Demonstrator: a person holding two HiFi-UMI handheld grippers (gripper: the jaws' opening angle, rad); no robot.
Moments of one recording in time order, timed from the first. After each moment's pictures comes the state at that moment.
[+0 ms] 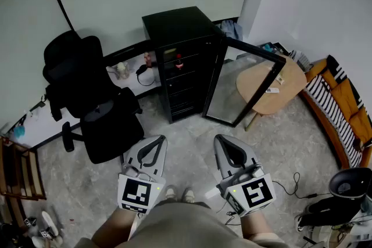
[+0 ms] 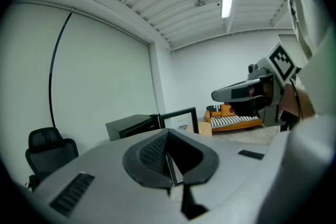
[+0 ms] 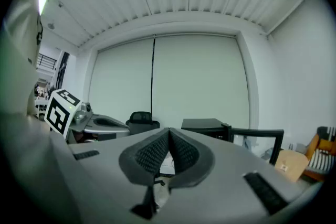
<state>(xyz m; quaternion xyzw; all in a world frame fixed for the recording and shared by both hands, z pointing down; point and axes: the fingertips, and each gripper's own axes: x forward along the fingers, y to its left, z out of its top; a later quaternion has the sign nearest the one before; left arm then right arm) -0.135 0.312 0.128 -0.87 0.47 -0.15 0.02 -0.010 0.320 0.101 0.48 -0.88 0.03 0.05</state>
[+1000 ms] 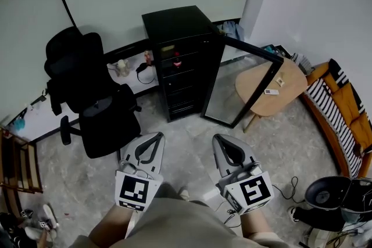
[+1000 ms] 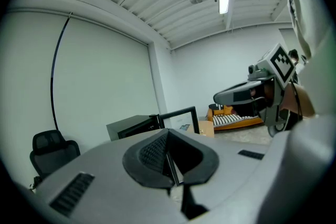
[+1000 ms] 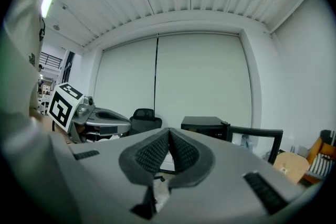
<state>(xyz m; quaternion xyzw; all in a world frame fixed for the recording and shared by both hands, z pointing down) -0.099 0.329 0.132 -0.86 0.48 -0.15 0.03 0.028 0.335 0.119 0.46 -0.88 0.02 0.07</state>
